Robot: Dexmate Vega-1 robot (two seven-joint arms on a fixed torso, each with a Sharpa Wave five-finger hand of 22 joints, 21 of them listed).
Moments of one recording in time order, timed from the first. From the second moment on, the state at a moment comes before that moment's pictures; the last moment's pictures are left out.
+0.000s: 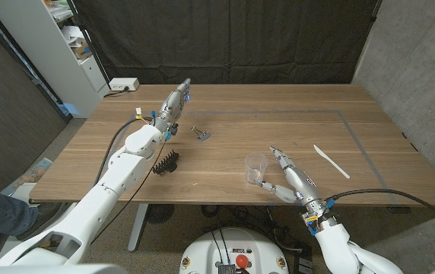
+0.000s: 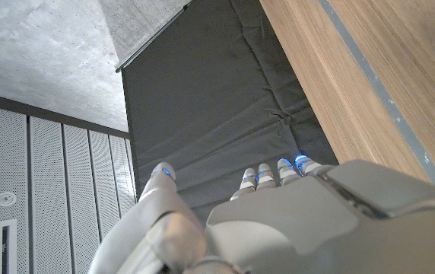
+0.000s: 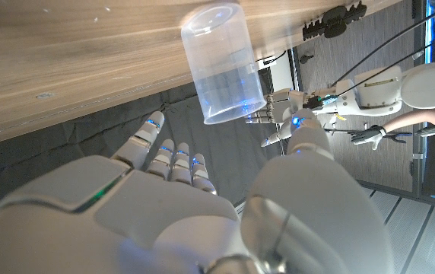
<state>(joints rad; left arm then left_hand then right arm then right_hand) 0.89 0.48 0.26 -1.55 -0.44 -0.08 -0.06 0.18 0.00 0.30 -0.08 0.23 -0.14 0.07 0.18 0.17 -0.17 0.04 0.20 0.19 -0.17 0.07 0.18 0.18 -0.17 0.01 0.19 0.18 -1.56 -0.77 -0.39 -1.95 -0.52 0.15 -0.63 0.56 -0.15 0.20 -0.16 0.41 -0.01 0.03 0.19 0.19 0.02 0.06 0.19 0.19 -0.01 0.05 0.20 0.20 0.23 0.03 0.18 0.17</state>
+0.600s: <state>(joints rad) 0.89 0.48 0.26 -1.56 -0.44 -0.08 -0.06 0.18 0.00 0.30 -0.08 0.23 -0.14 0.07 0.18 0.17 -0.17 0.04 0.20 0.19 -0.17 0.07 0.18 0.18 -0.17 0.01 0.19 0.18 -1.50 -0.78 -0.45 -1.94 -0.50 0.11 -0.62 0.55 -0.16 0.18 -0.15 0.42 -0.02 0.04 0.19 0.19 0.02 0.06 0.19 0.19 -0.01 0.05 0.20 0.20 0.22 0.04 0.18 0.17</state>
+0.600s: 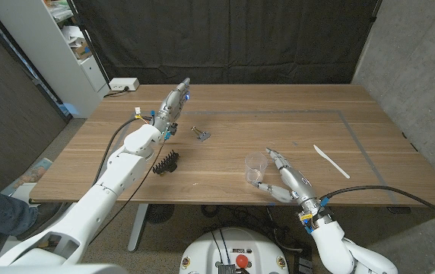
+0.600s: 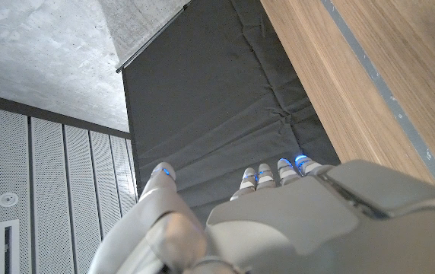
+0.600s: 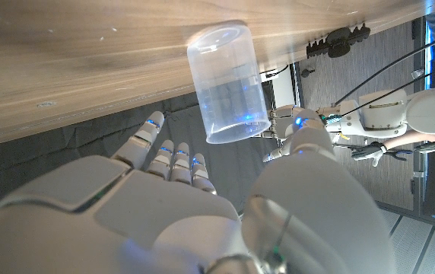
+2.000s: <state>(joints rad) 0.84 0.48 0.27 -1.52 -0.43 -0.05 -0.07 0.19 0.01 0.30 -0.08 0.23 -0.13 0.07 0.18 0.17 -0.17 0.04 0.20 0.19 -0.17 0.07 0.18 0.18 -0.17 0.01 0.19 0.18 -1.33 -0.72 -0.56 -1.79 -0.42 0.14 -0.59 0.53 -0.17 0.14 -0.14 0.44 0.01 0.04 0.21 0.19 0.02 0.06 0.20 0.19 0.00 0.06 0.20 0.21 0.22 0.06 0.18 0.17</state>
